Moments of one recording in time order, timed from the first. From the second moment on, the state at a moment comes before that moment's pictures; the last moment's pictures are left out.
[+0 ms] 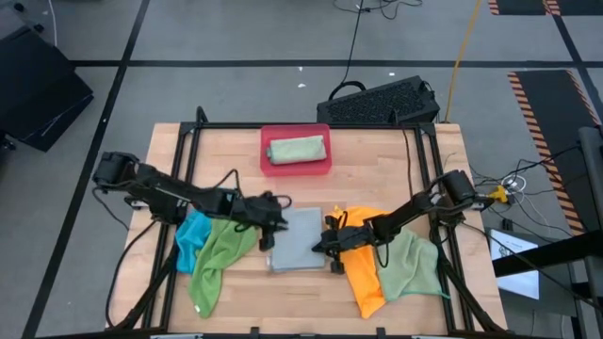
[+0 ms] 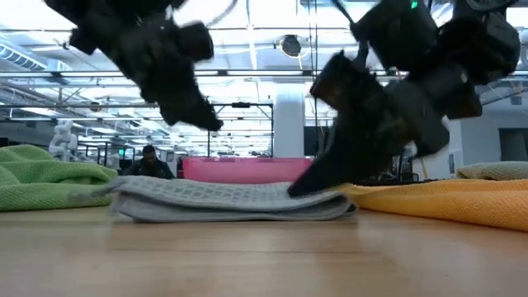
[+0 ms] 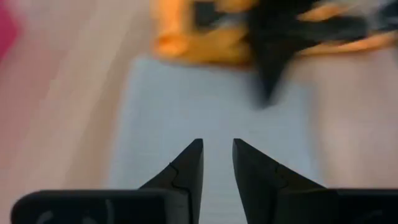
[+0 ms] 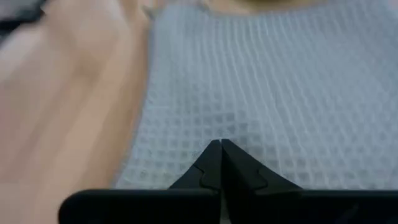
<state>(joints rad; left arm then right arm) -0.14 1.48 0.71 0.05 -0.04 -0.31 0.30 1.90 0.68 0.66 0.10 0.21</state>
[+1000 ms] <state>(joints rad) 0.03 1.53 0.71 -0.04 -0.06 -0.16 0.03 1.65 0.68 0.33 0.03 0.25</state>
